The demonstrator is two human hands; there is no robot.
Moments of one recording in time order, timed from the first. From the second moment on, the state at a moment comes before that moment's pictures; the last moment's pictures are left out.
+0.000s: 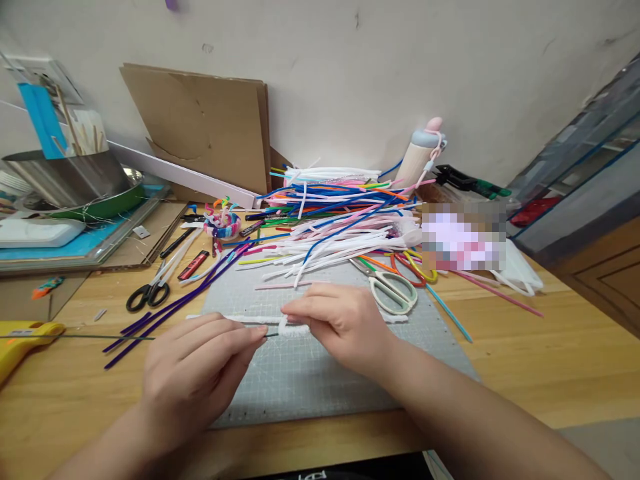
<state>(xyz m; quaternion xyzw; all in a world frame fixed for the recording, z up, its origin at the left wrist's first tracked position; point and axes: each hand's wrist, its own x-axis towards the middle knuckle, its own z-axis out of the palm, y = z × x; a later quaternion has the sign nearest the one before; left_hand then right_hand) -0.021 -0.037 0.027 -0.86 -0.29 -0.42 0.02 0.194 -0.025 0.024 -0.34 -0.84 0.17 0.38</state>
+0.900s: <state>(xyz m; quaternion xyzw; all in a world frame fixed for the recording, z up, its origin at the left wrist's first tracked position) -0.021 -0.033 0.024 -0.84 -0.34 -0.42 -0.01 0.182 -0.027 0.011 -0.36 -0.84 0.24 0.34</state>
